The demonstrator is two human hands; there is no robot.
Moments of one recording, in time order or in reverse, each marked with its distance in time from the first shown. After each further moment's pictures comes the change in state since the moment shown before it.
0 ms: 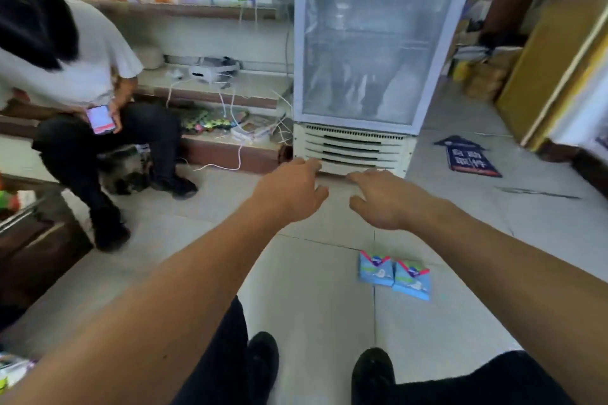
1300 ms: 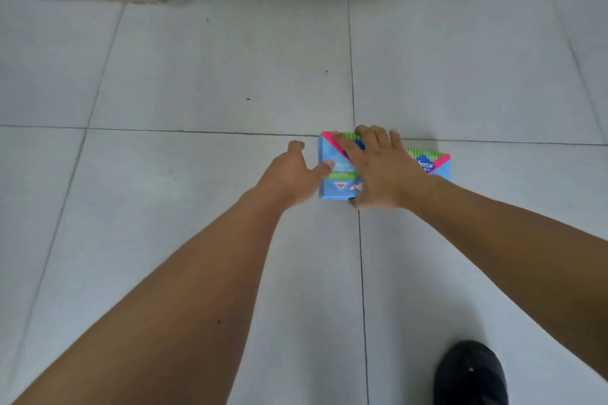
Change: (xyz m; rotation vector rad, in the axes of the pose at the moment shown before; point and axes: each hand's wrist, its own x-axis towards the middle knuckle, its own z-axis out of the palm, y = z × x) left_hand 0.202 -0.037 0.464 -0.514 -0.645 -0.391; right_hand 0.171 0.242 0.411 -0.078 -0.290 0.067
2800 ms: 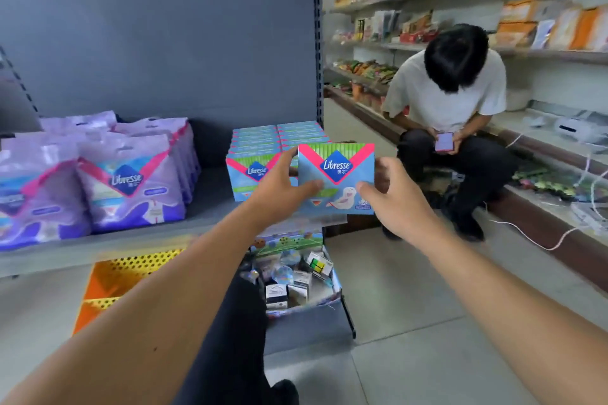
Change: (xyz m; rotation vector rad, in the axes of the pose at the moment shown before) left_hand -0.773 -0.190 -0.247 -0.512 1.406 -0.103; right_hand -0.328 -0.577 -0.388 0.943 0.149 -1.053
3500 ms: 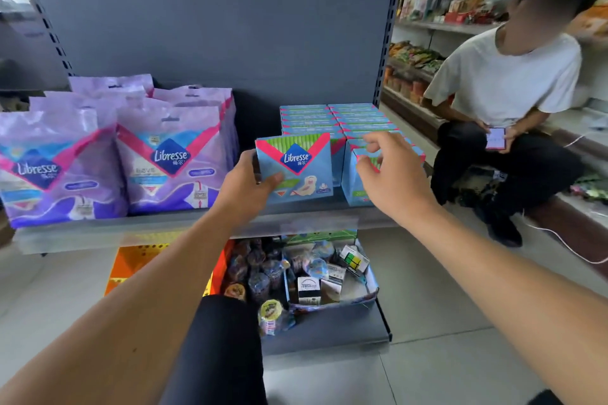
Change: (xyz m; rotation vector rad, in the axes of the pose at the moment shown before) left_hand 0.008 -0.110 -0.125 0.188 0.323 -0.130; right_hand 0.050 -0.055 0.124 -0.269 0.037 -0.275
